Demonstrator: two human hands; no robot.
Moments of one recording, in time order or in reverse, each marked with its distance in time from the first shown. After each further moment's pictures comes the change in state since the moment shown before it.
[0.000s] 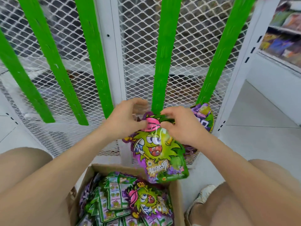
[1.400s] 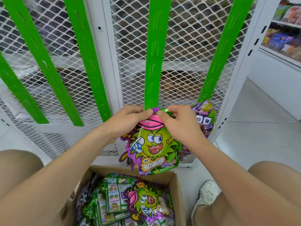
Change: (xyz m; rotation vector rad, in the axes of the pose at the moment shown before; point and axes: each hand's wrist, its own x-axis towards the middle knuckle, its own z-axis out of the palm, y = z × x) left_hand 0.006 0.004 0.014 -0.409 -0.200 -0.192; right_hand 0.008 0.013 0.026 0.310 0.258 0.161
